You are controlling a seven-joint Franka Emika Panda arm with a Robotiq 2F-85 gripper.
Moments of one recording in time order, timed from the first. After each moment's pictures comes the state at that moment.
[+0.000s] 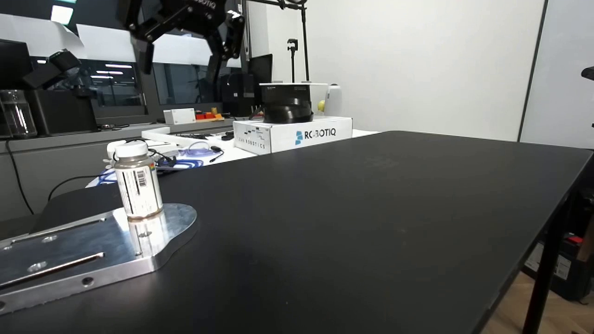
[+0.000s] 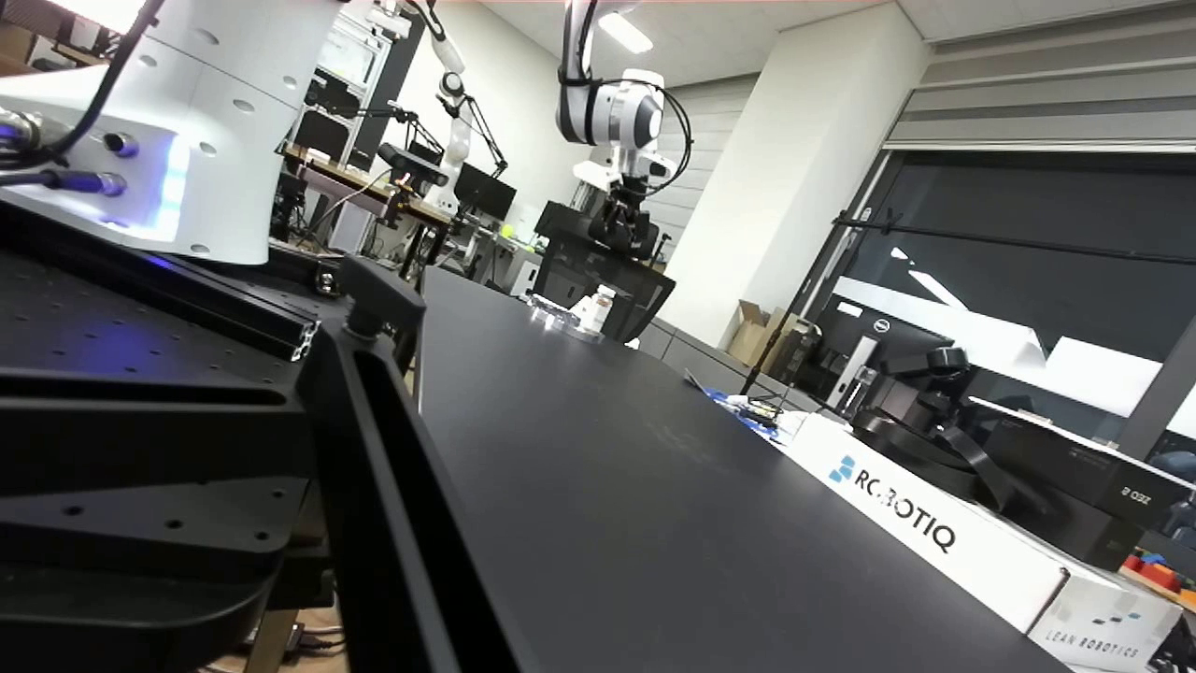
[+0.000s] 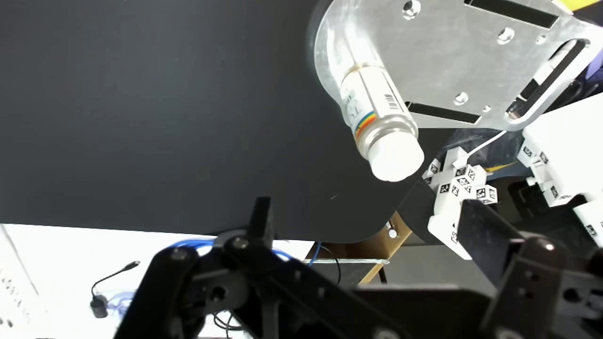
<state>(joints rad) 0.51 0.48 0.14 -1.80 -0.37 2.75 0.74</state>
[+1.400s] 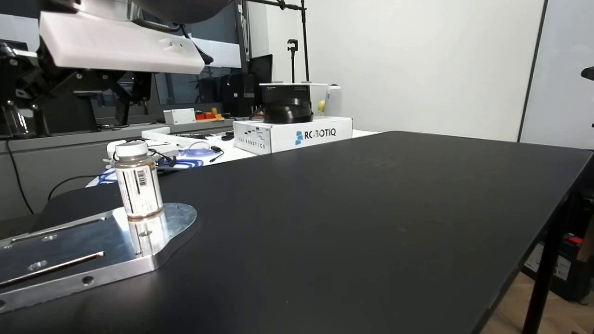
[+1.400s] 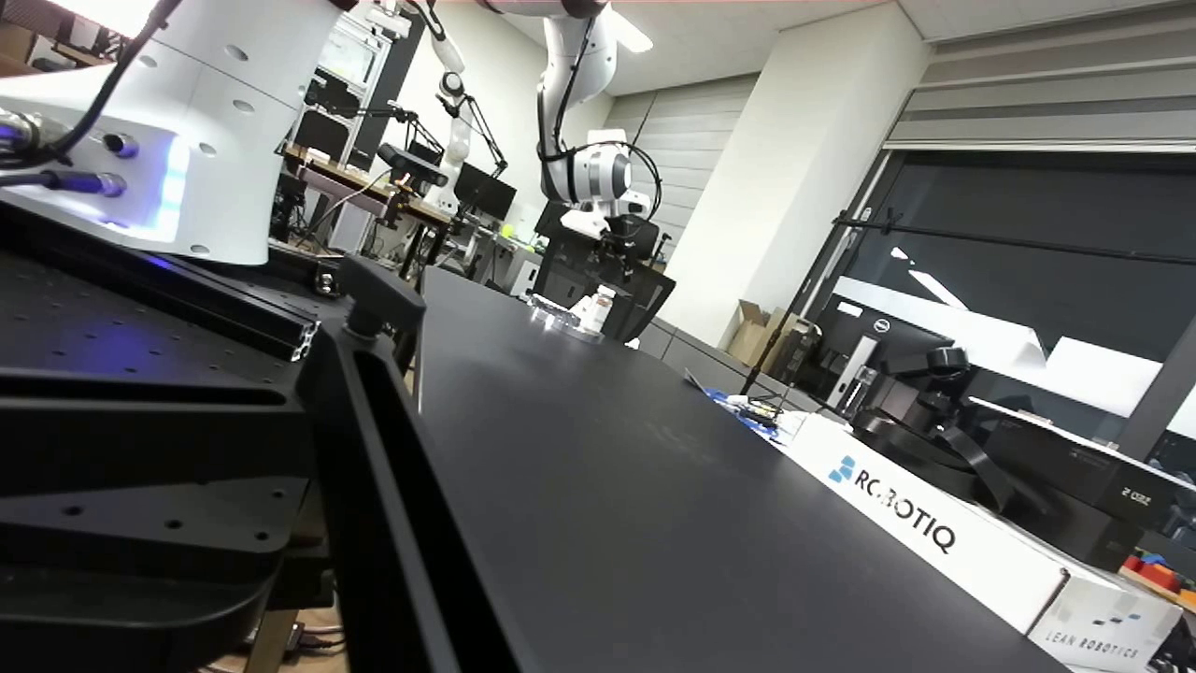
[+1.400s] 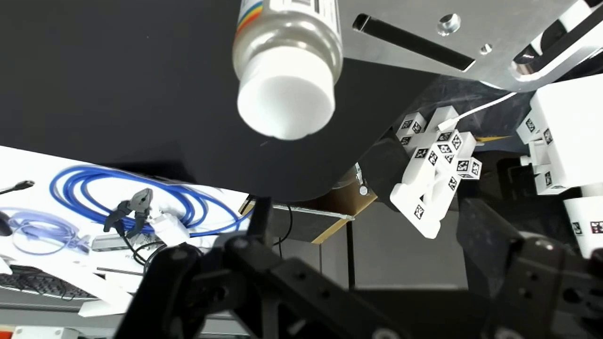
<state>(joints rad) 0.84 0.93 -0.19 -1.25 -0.34 2.78 0.74</state>
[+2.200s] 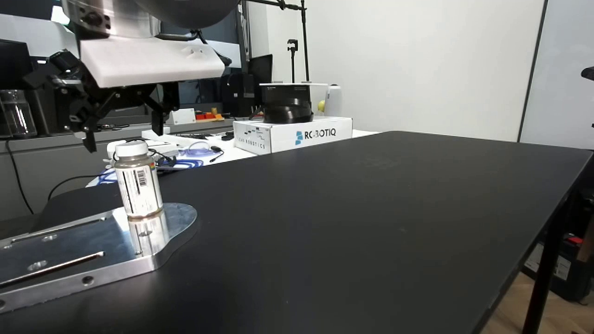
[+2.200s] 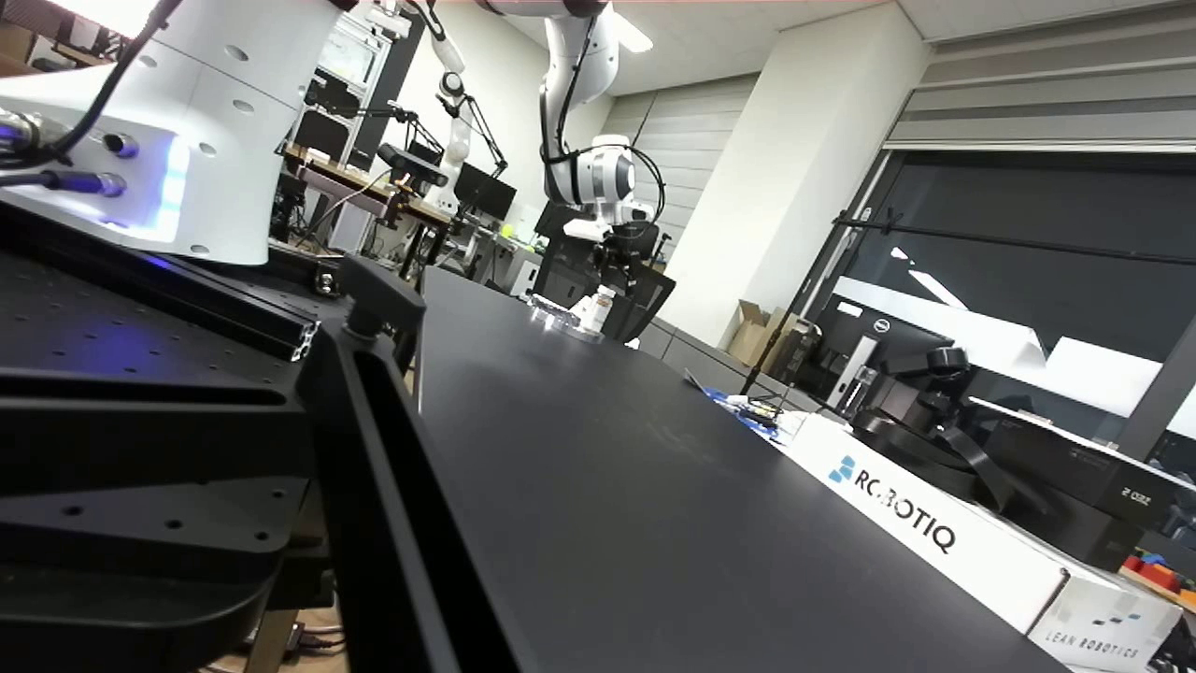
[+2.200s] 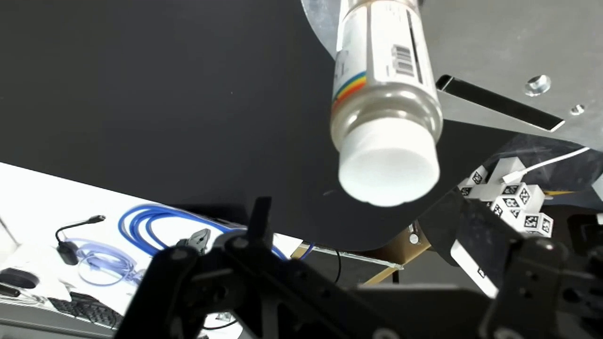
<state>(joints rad) 0.84 0.93 -0.21 -1.26 -0.33 2.62 0.73</state>
